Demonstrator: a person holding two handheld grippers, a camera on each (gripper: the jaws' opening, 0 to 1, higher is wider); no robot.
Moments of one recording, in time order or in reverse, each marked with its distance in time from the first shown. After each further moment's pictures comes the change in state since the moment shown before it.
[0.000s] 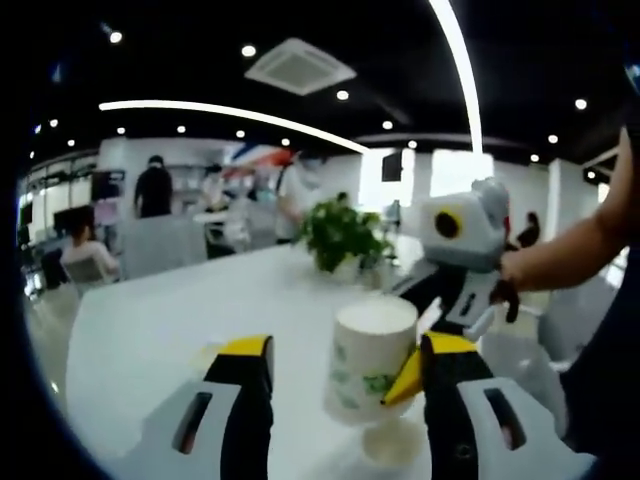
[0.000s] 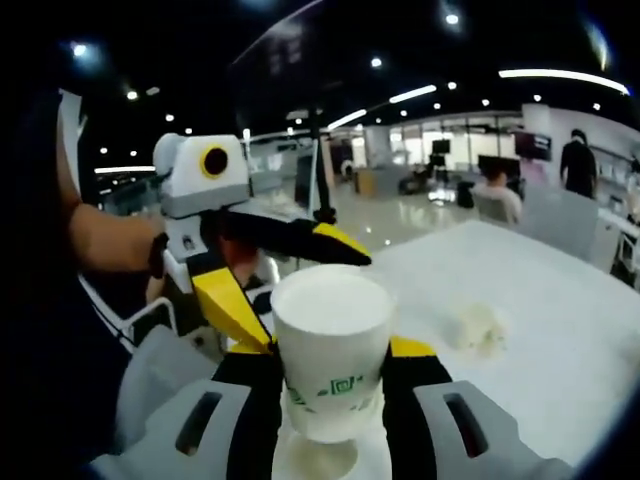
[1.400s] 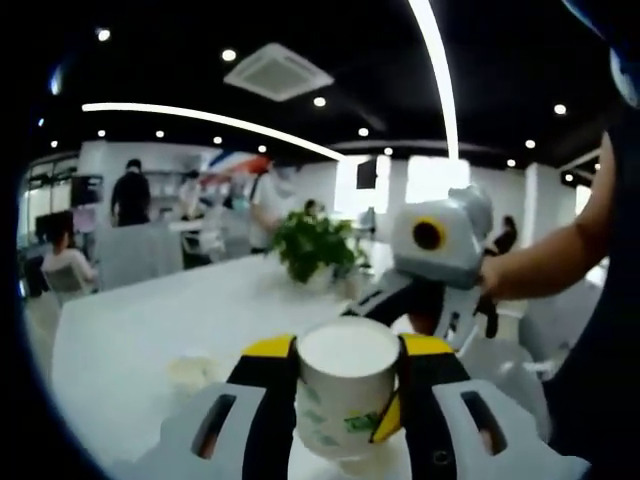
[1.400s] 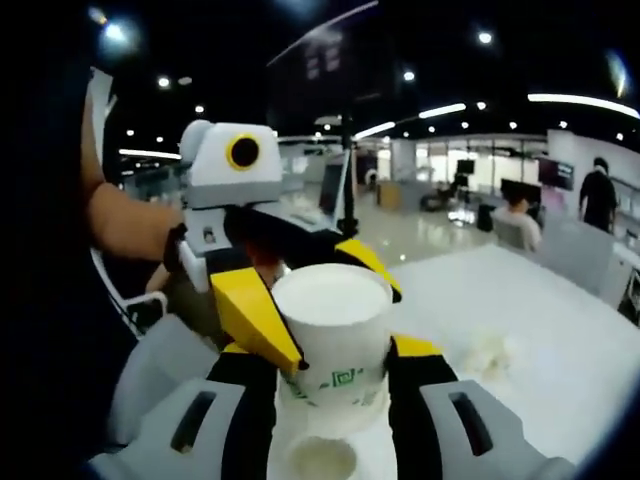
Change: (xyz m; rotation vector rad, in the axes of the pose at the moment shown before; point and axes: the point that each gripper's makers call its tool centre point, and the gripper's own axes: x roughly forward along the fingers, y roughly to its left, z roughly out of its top) left arm 0.003 -0.020 0.015 0.019 -0.049 -0.094; right arm 0.002 0.014 0.011 -0.122 -0.037 0.057
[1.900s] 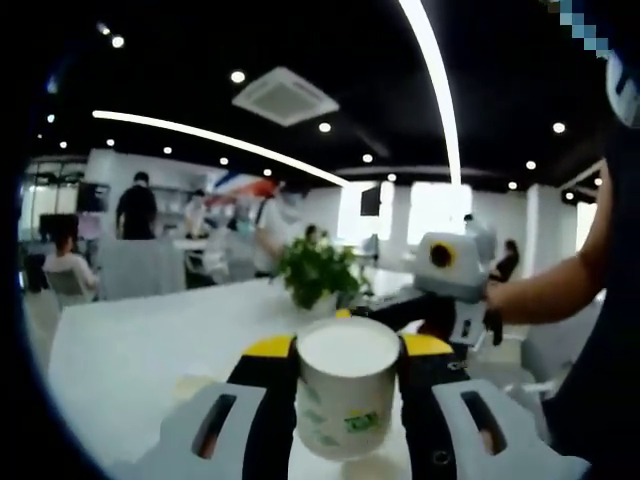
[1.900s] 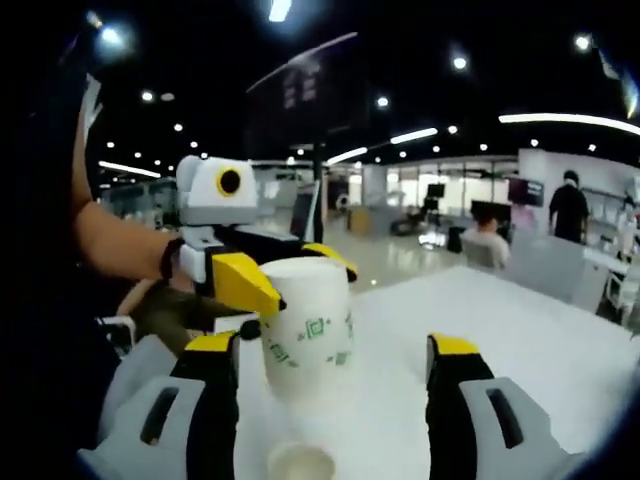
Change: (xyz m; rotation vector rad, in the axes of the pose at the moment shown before) left arm -0.015 0.010 0.025 -0.037 -0.124 0.002; right arm -0.033 -0.020 0.026 -0.004 -0.152 -0.155
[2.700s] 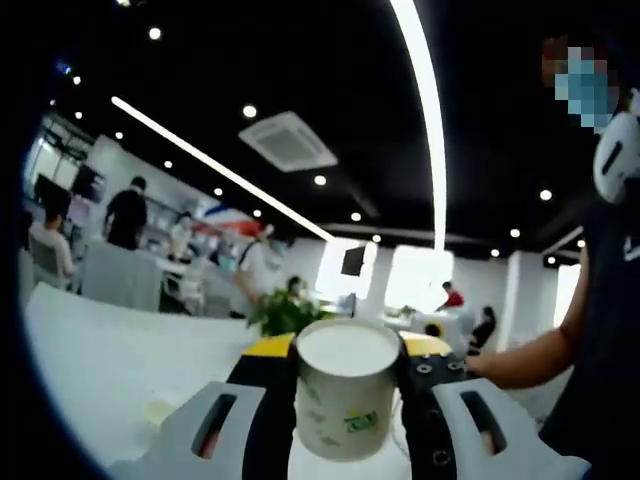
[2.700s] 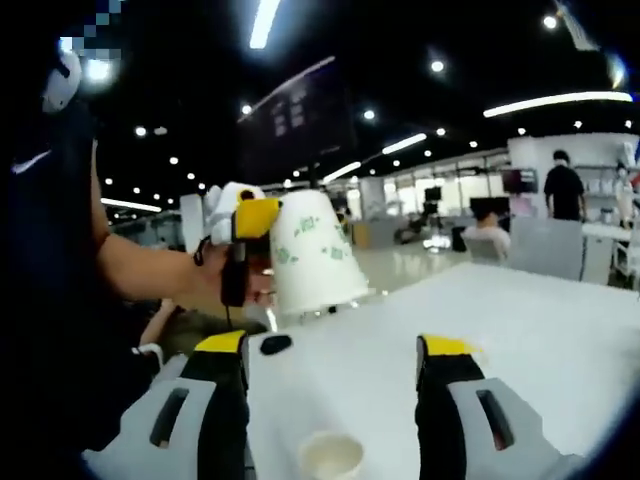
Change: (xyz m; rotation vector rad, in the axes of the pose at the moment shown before) left arm -0.014 -0.004 0.056 -0.145 -0.262 -0.092; right arm -0.037 0.018 0.003 0.157 -0.065 0.093
